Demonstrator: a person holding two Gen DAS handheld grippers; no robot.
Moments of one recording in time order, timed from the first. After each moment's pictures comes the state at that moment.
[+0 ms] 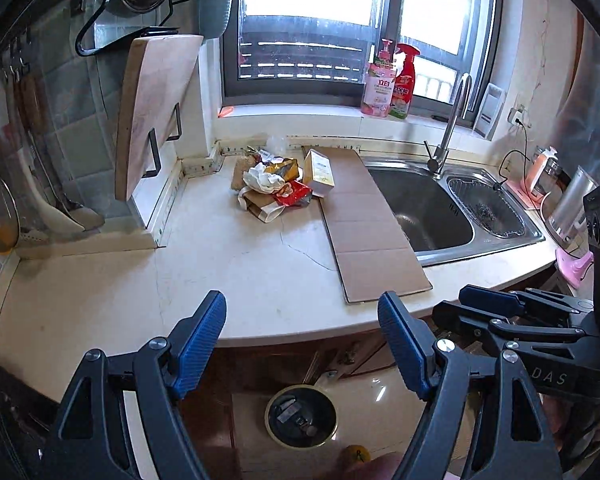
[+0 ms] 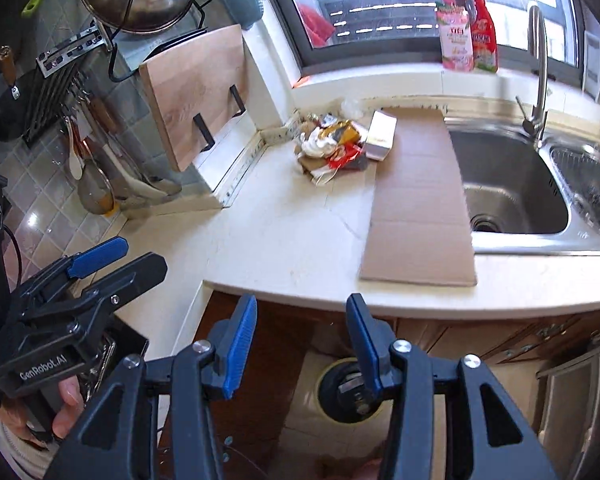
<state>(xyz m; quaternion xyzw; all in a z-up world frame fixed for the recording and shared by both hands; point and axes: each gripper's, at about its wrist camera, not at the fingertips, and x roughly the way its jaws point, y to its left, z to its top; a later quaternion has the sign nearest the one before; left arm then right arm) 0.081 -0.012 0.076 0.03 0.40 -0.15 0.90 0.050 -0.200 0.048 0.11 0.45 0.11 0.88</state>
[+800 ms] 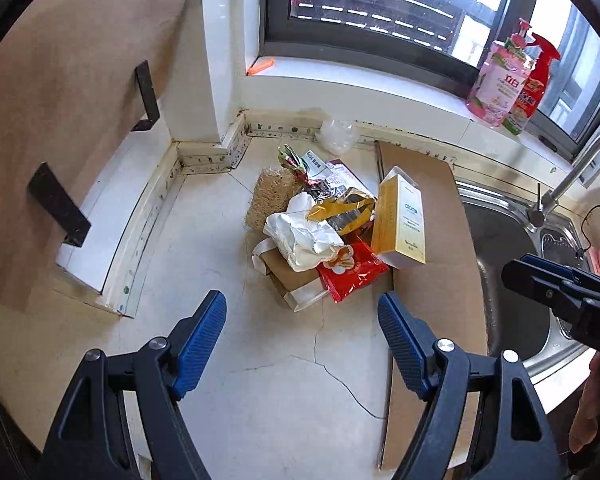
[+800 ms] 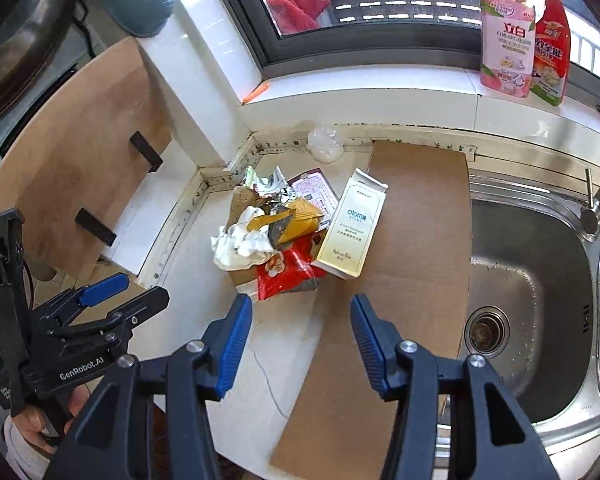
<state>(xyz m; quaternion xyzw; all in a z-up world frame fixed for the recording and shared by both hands) 0.383 -0.060 -0.013 -0.02 0.51 -0.04 0.86 0.360 -0.279 0.007 0.10 0.51 0.14 0.84</state>
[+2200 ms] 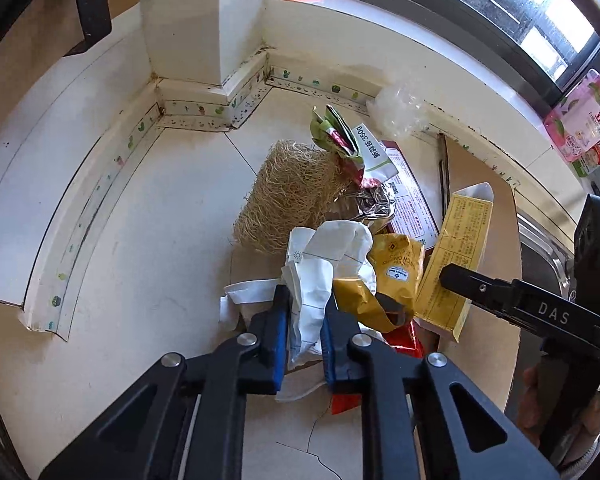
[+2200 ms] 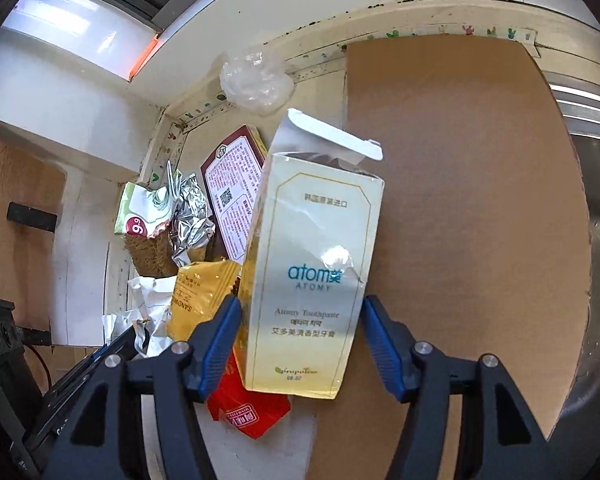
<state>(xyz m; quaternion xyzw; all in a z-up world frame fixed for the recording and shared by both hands) 0.486 -0.043 -0.109 -0.11 0.57 0.00 0.82 0.500 -0.281 -0.148 0.23 0.61 0.13 0.75</state>
